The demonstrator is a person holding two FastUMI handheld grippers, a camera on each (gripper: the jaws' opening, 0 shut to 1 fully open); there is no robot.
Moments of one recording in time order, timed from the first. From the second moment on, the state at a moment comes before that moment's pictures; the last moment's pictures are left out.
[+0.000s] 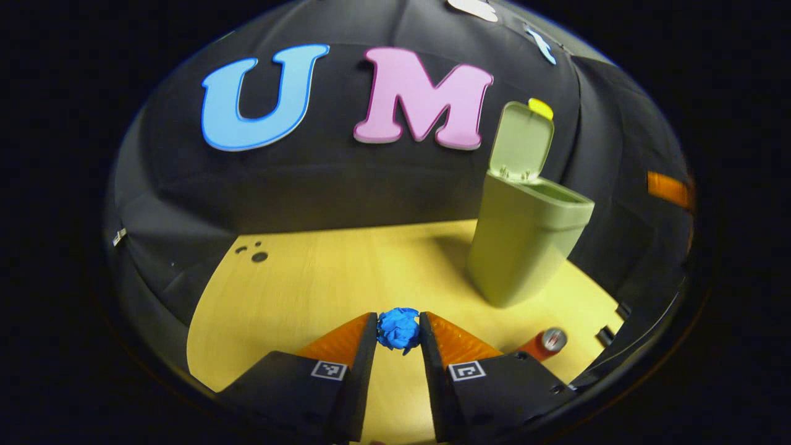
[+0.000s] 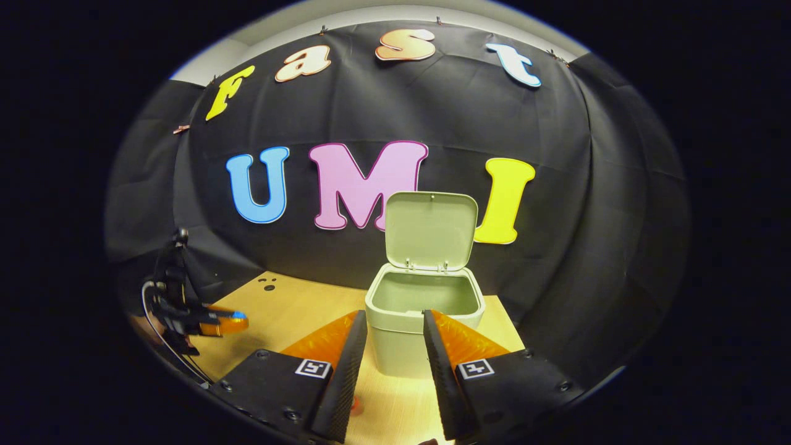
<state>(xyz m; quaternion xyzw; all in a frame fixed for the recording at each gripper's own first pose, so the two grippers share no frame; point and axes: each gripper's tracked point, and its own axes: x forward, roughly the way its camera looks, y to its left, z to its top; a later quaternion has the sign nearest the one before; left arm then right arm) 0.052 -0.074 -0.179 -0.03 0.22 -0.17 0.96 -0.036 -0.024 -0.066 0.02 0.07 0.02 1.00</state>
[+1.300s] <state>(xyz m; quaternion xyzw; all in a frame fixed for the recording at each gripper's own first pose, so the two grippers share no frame) 0.152 -0.343 -0.053 0.02 0.08 -0.38 0.92 -0.062 -0.036 -0.132 0.06 0.14 0.00 0.99</state>
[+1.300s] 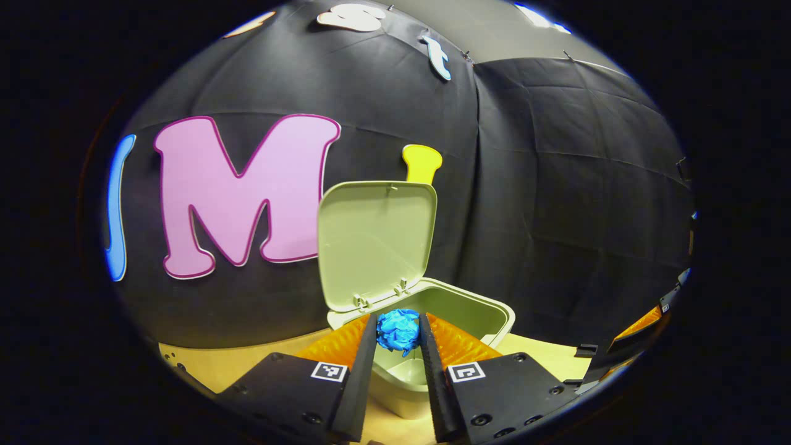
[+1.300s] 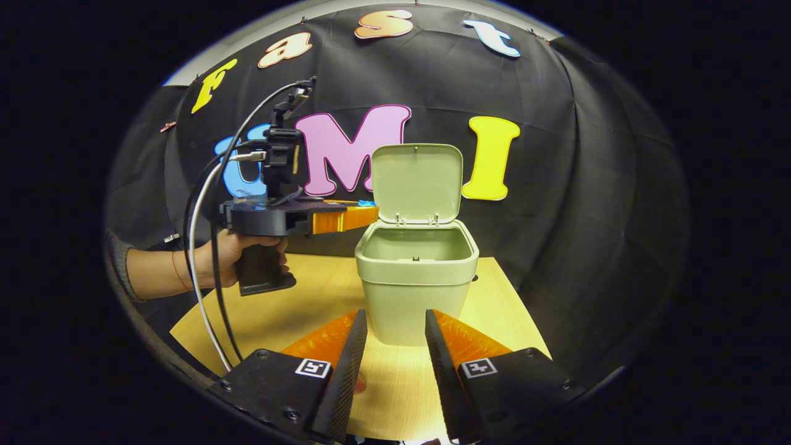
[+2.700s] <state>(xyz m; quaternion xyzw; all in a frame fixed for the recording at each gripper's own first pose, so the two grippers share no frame) 0.124 -0.273 -0.053 -0.02 0.08 -0.32 0.94 -0.060 0.003 -0.196 0.06 0.20 0.07 0.98</state>
